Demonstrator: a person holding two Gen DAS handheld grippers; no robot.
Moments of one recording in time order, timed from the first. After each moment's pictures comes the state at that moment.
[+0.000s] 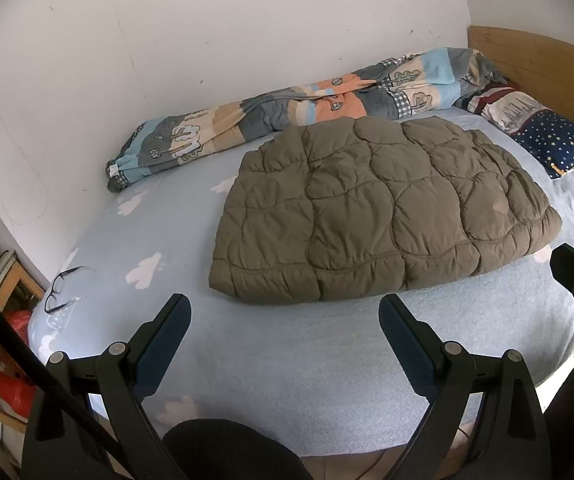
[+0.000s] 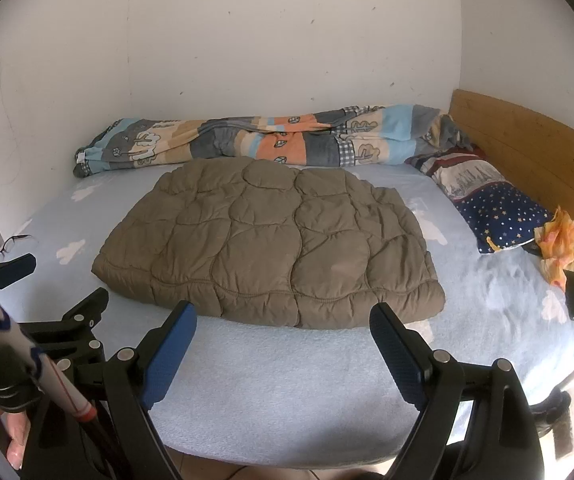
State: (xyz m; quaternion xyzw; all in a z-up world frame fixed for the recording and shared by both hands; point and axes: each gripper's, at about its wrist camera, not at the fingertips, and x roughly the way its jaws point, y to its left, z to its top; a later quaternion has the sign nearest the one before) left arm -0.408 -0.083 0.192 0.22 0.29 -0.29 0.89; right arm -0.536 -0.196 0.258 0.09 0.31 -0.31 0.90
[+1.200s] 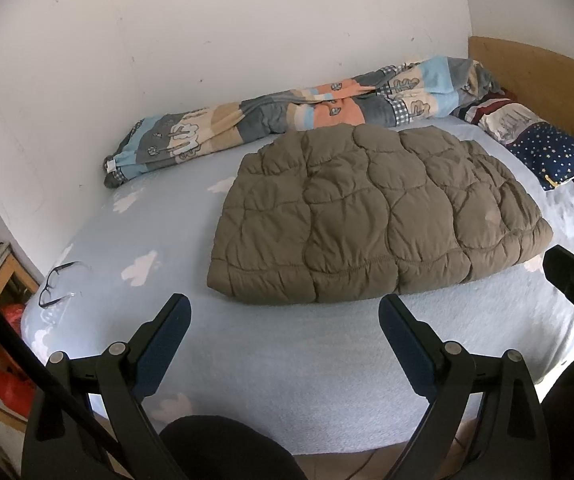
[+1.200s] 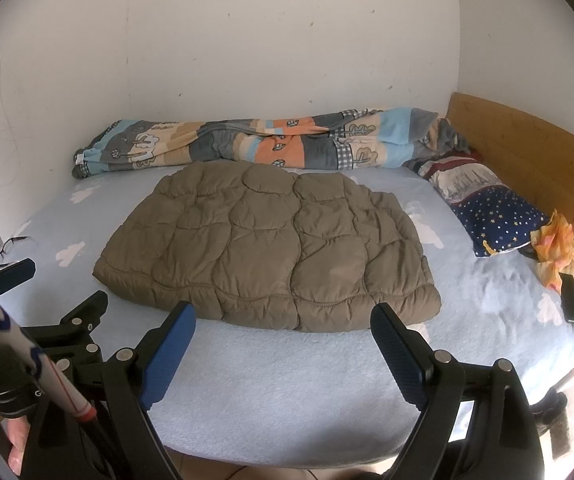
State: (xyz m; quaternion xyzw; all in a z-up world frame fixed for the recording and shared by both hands) left arm -0.413 -0.075 0.199 0.20 0.29 -0.29 0.89; right arm -0.538 -0.193 0.263 0.09 0.30 -0.31 0.90
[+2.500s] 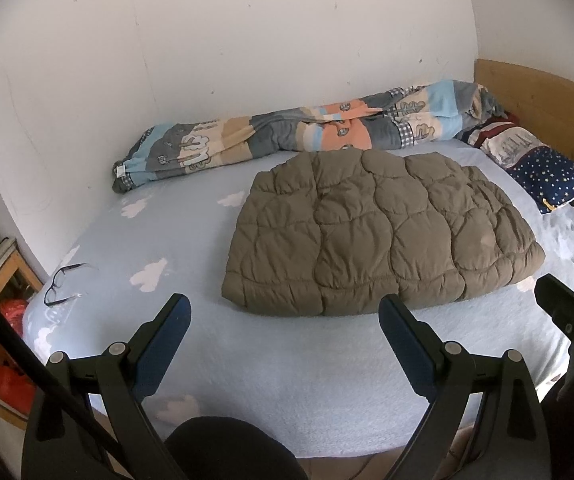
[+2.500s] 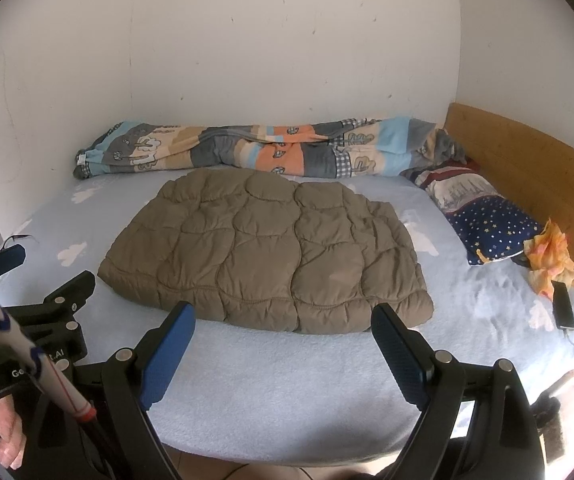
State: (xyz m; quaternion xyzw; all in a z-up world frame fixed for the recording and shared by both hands) left arm -0.418 -0.054 0.224 0.17 0.28 -0.29 0.90; right arm -0.544 -0.182 0.274 0.08 0.30 -0.31 0.90
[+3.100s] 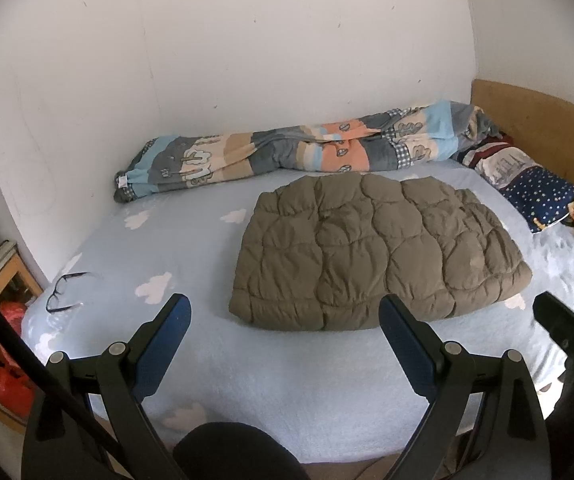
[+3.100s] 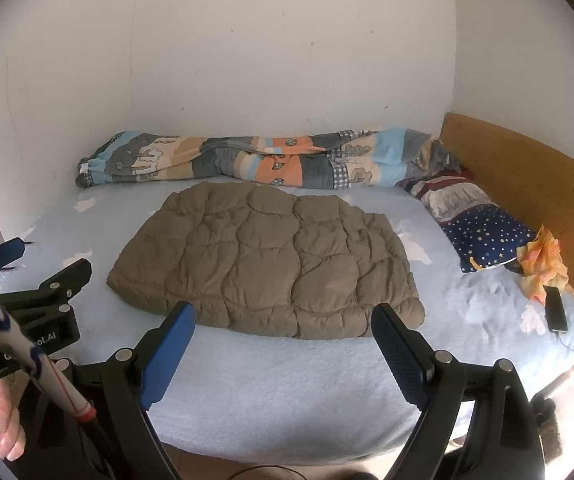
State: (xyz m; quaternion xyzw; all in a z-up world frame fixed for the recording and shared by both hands) left arm -0.421 -0.037 0.252 0.14 0.26 -0.30 0.91; right arm -0.555 -0.167 0.298 0.07 0.28 -0.31 0.90
